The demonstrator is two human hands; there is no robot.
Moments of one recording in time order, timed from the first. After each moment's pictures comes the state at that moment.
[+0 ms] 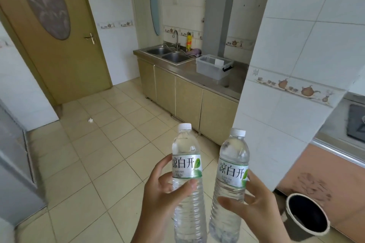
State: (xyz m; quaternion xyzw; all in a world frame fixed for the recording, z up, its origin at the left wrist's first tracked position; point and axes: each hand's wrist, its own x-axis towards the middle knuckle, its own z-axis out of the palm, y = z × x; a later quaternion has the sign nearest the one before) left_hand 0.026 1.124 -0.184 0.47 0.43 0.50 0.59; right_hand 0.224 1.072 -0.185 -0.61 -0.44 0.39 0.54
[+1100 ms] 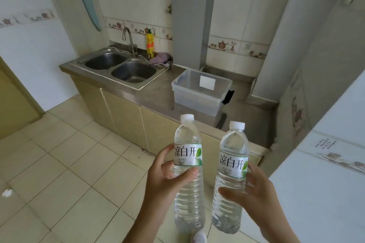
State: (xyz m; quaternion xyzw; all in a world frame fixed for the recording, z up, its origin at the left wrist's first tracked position) left_hand 0.179 1.829 -0.194 0.52 0.41 0.37 0.65; right_hand 0.356 1.716 -0.195 -0.70 -0.32 0.34 0.54
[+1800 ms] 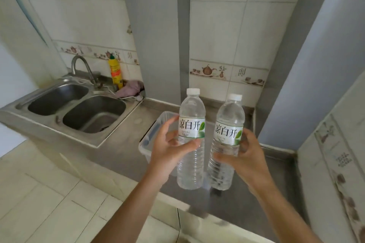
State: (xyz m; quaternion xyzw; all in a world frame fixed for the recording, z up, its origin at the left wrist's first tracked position) left_hand 0.457 2.185 -0.167 0.60 0.34 0.35 0.63; right_hand 0.609 2.060 -0.172 -0.71 -0.29 0.25 0.59
